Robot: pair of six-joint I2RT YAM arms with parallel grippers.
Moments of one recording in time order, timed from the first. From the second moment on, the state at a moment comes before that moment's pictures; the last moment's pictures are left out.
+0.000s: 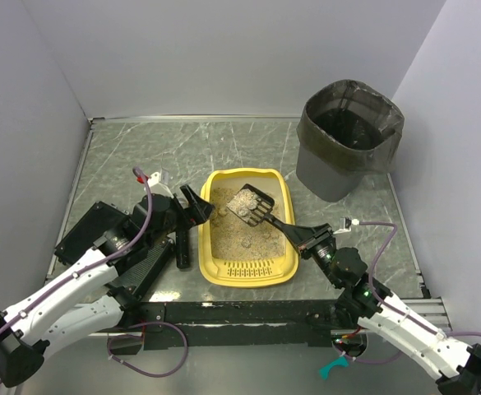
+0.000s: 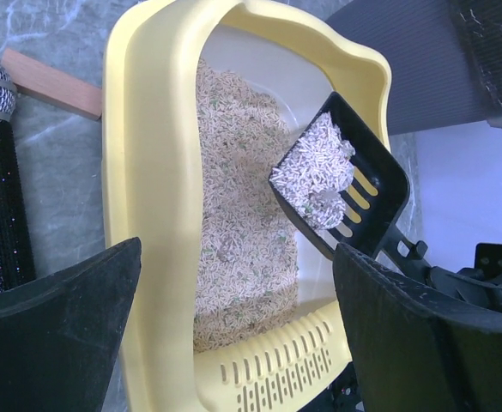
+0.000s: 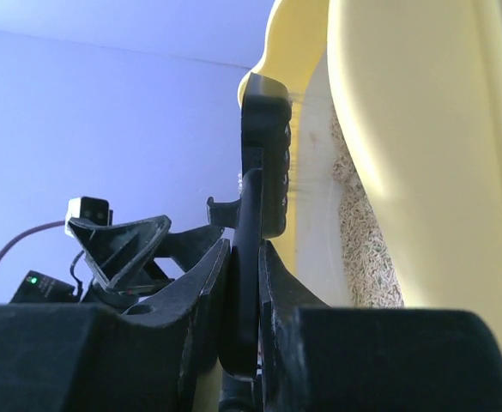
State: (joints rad) left arm -0.72 0.85 0.71 -0.30 -0.21 -0.91; right arm 0.80 0.26 0.12 0.06 0.31 1.39
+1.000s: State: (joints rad) left arm -0.72 0.89 0.69 -0.29 -0.20 -0.91; right arm 0.79 0.25 0.09 0.11 0.35 1.63
